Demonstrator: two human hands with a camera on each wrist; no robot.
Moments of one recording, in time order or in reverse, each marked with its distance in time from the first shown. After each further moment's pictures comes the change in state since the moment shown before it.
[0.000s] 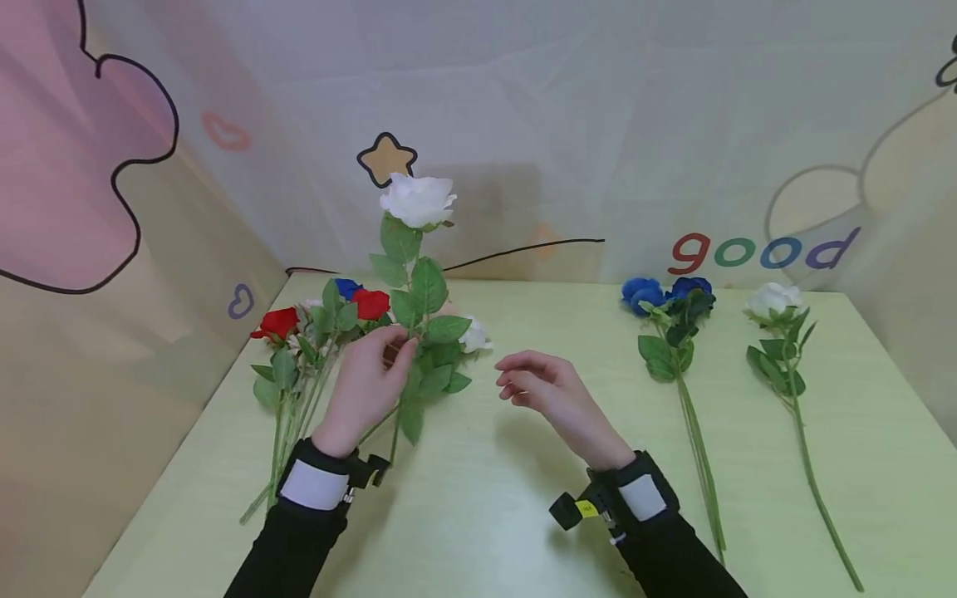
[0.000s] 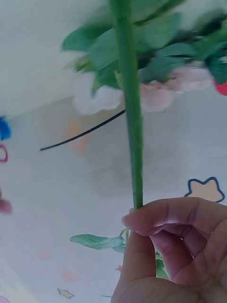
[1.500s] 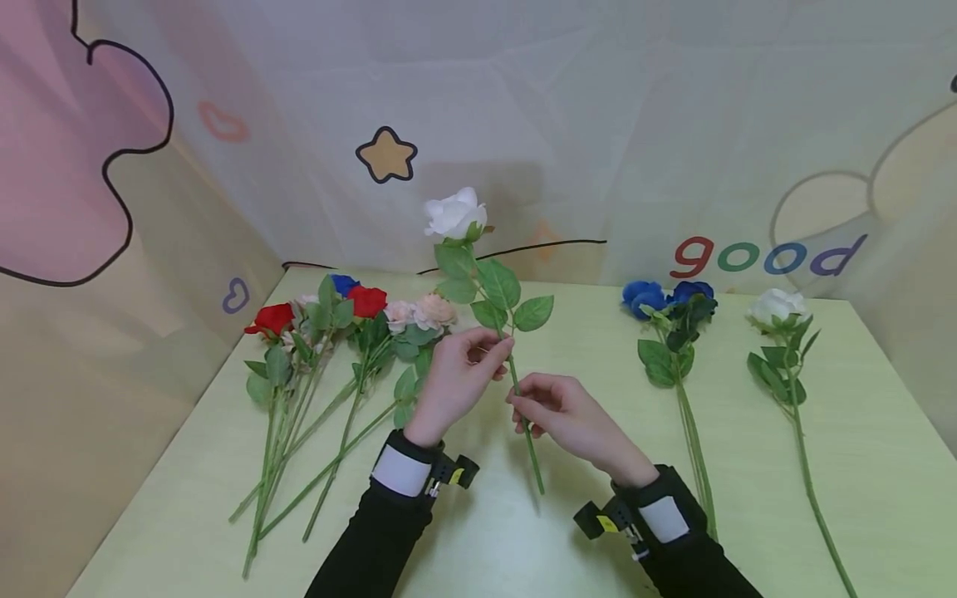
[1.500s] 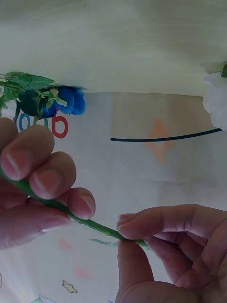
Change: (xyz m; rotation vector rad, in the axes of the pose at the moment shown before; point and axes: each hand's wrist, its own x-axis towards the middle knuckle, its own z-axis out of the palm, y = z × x) left_hand 0.019 0.045 0.082 -0.454 -0.150 -0.123; right_hand -0.013 0.009 -0.021 -0.275 -0.197 -0.098
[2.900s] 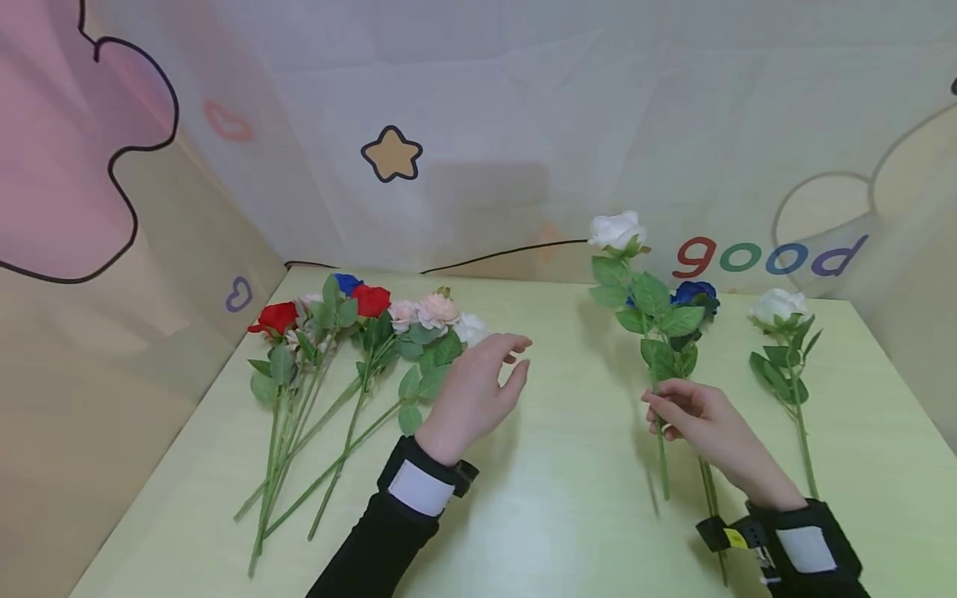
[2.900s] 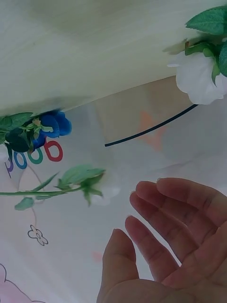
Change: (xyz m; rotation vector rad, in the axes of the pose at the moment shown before) left_hand -0.016 0.011 0.012 0.528 -0.019 0.281; right_hand -0.080 0.031 -0.092 -0.200 0.252 0.172
